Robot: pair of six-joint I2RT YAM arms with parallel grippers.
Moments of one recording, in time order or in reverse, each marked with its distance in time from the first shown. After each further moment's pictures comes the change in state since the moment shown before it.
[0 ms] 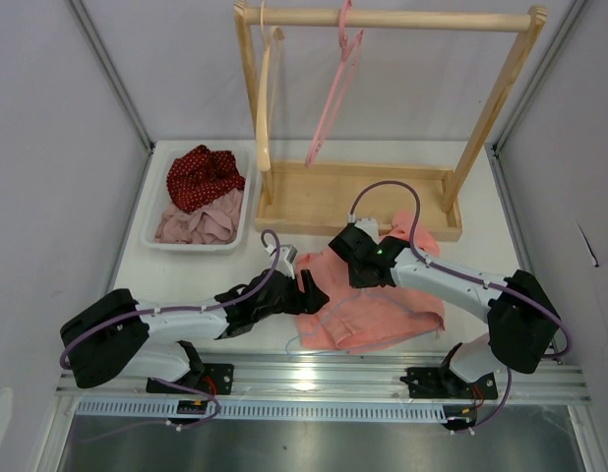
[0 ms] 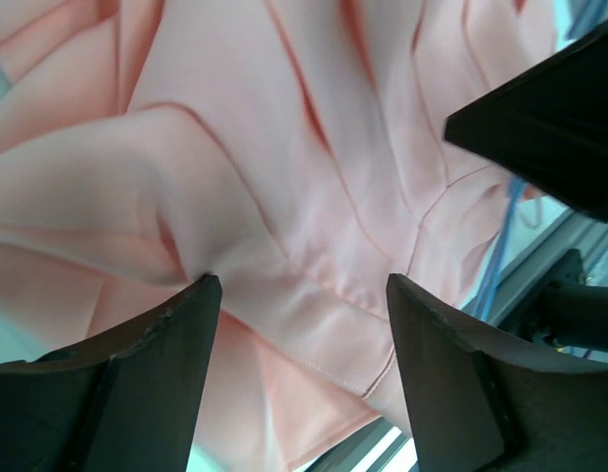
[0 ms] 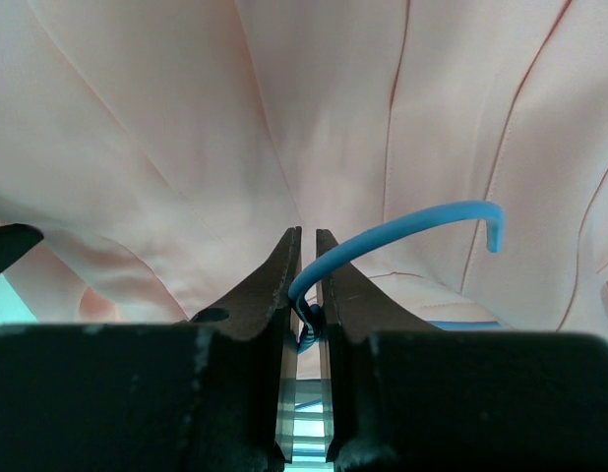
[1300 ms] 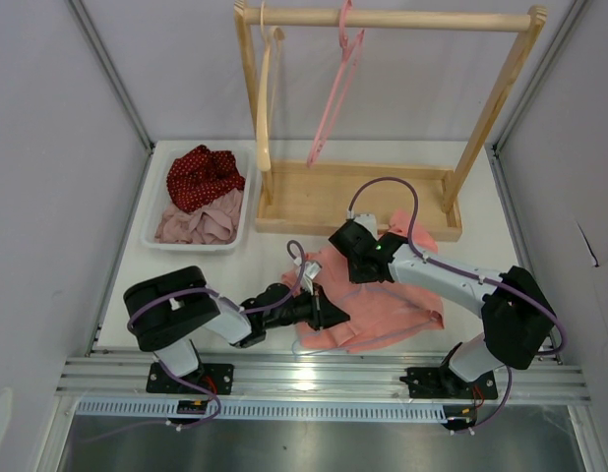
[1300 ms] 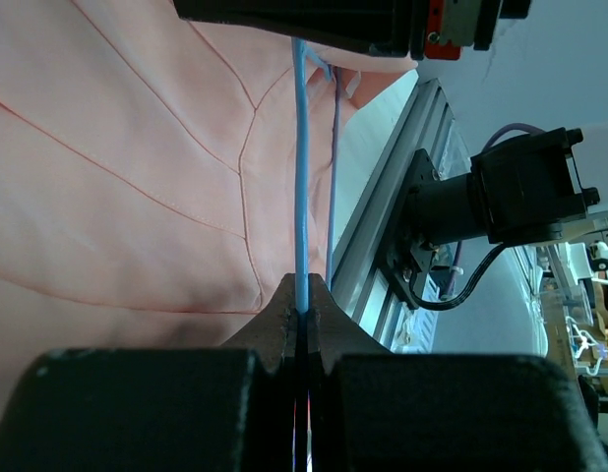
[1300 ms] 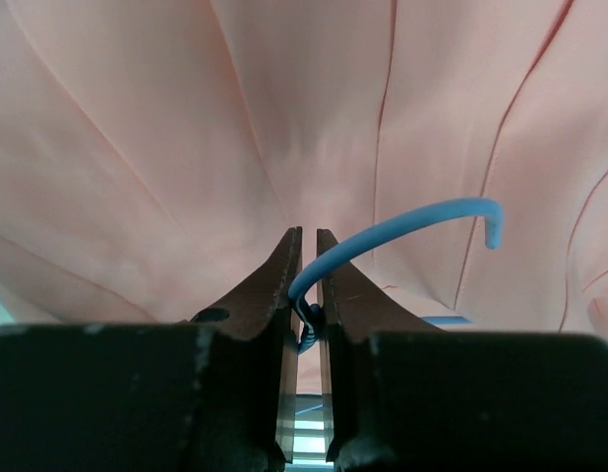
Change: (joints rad) left arm -0.078 0.383 -0.071 0.745 0.306 -0.033; right arm -0.027 0.027 0.012 0.035 -0.010 -0.046
